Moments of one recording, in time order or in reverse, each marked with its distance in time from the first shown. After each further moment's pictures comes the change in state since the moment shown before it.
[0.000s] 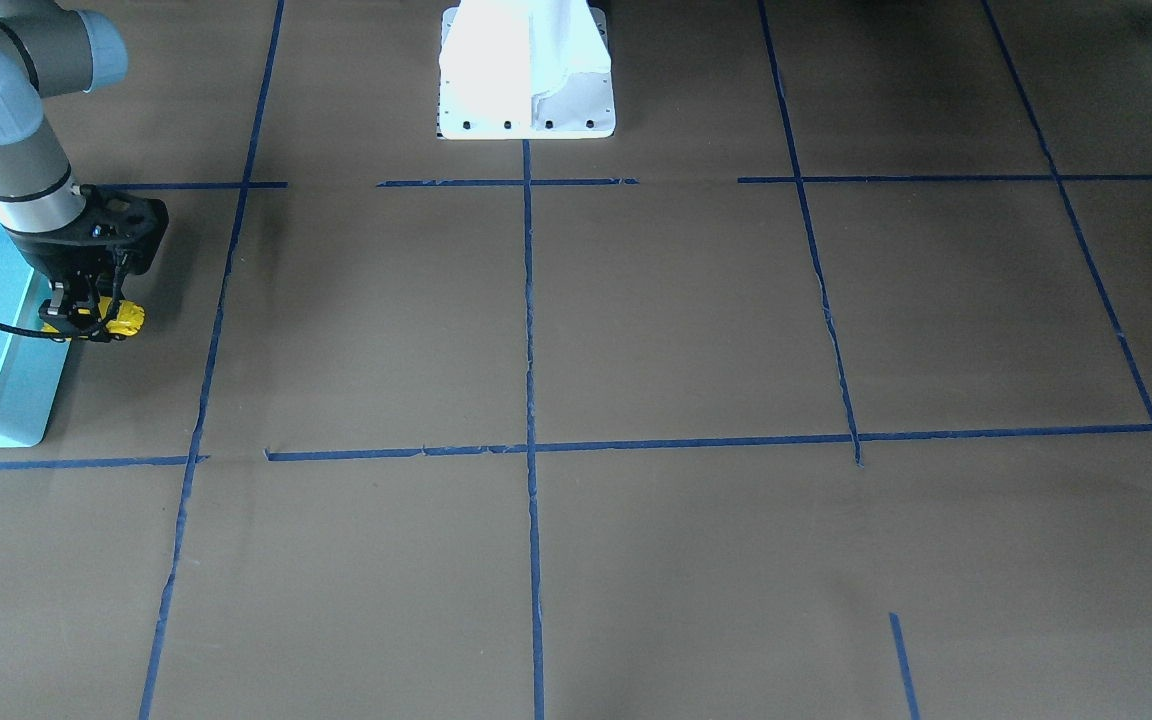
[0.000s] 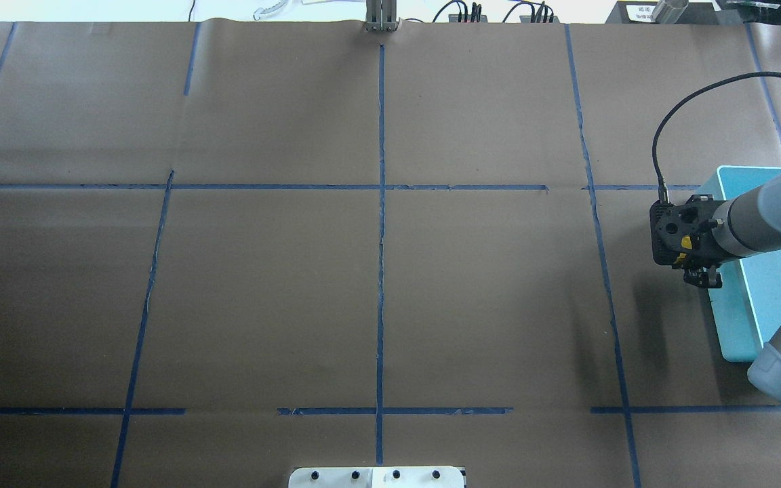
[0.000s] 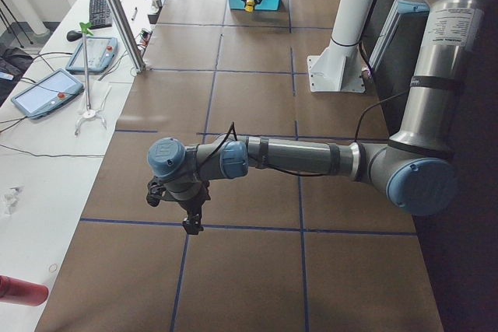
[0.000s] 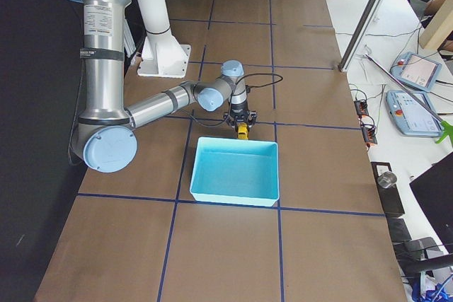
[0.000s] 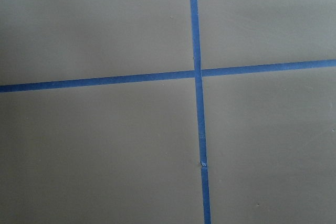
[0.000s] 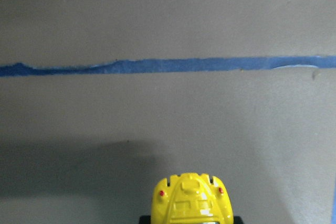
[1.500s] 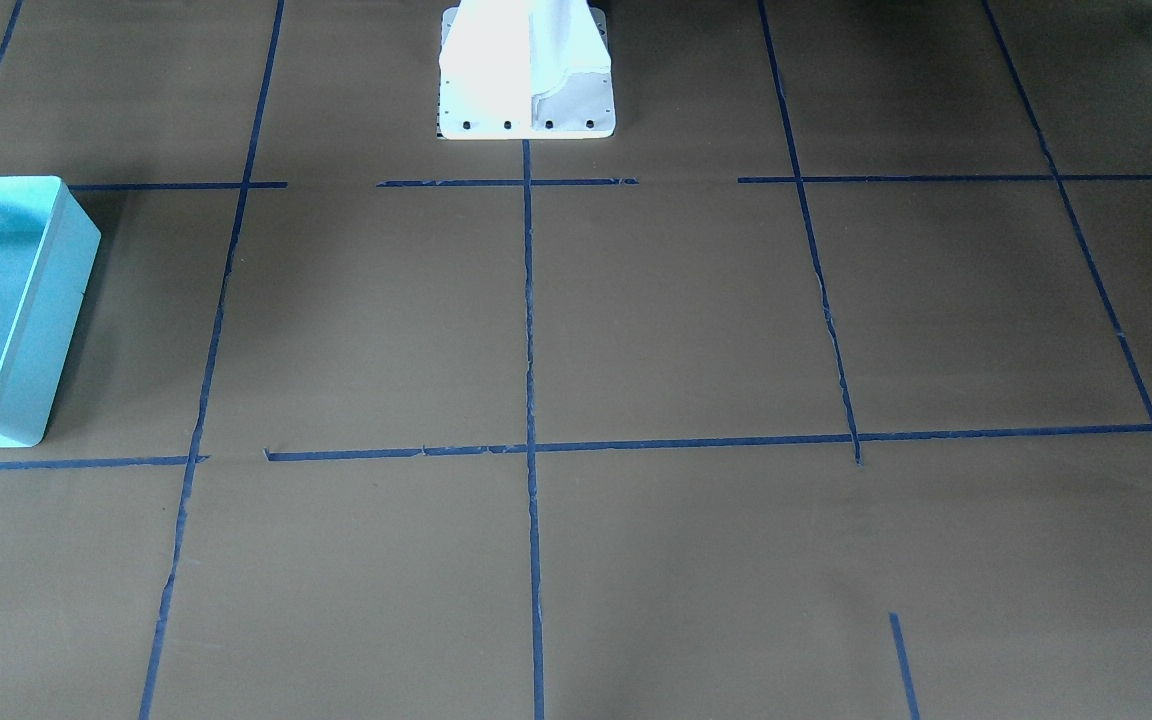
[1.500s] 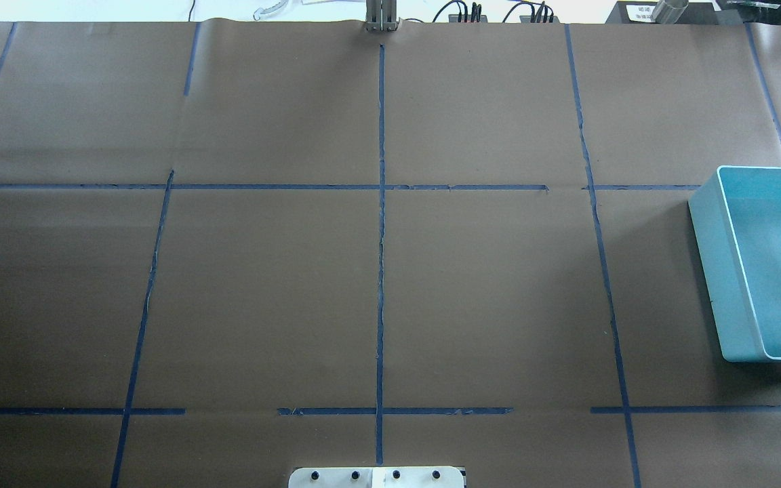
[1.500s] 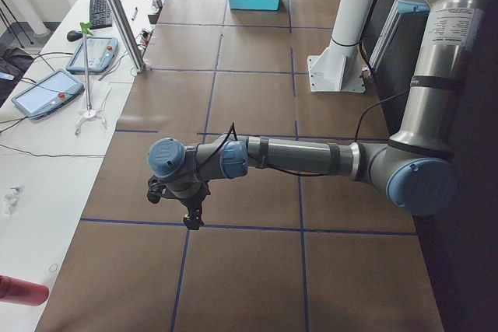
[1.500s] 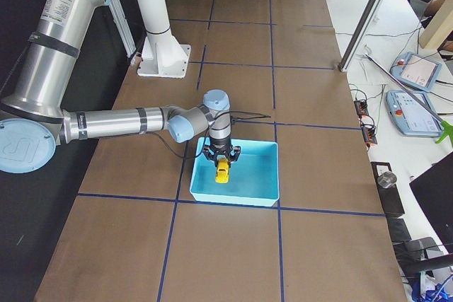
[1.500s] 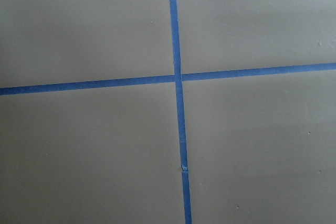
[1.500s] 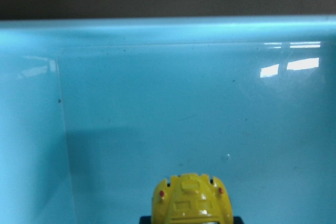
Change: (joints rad) left arm 0.002 0.000 0.000 -0.003 -0.056 -0.001; right arm 0.223 -0.300 -0.092 0.191 0.166 -0.244
